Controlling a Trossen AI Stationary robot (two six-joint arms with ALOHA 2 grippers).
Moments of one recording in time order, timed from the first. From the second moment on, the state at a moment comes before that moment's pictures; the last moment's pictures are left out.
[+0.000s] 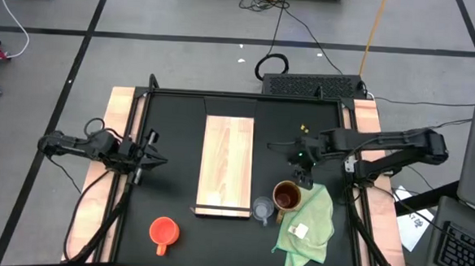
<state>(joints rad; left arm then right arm) -0.17 0.00 0.07 0.23 0.05 0.07 -0.01 1.25 0.99 -0.97 -0.07 0.19</state>
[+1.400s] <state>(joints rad) -0.17 0.00 0.07 0.20 0.11 0.02 -0.01 1.26 1.04 -0.96 -0.16 0.22</state>
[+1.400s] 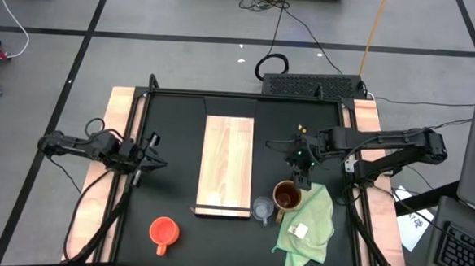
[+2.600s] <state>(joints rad) -0.17 0.00 0.07 0.22 0.02 -0.02 0.00 1.26 1.04 -0.97 -0.15 0.03</state>
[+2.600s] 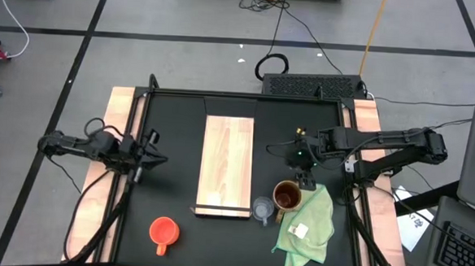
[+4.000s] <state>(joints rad) -0.17 0.00 0.07 0.17 0.06 -0.01 0.09 1.36 1.01 -0.93 -0.13 0.25</state>
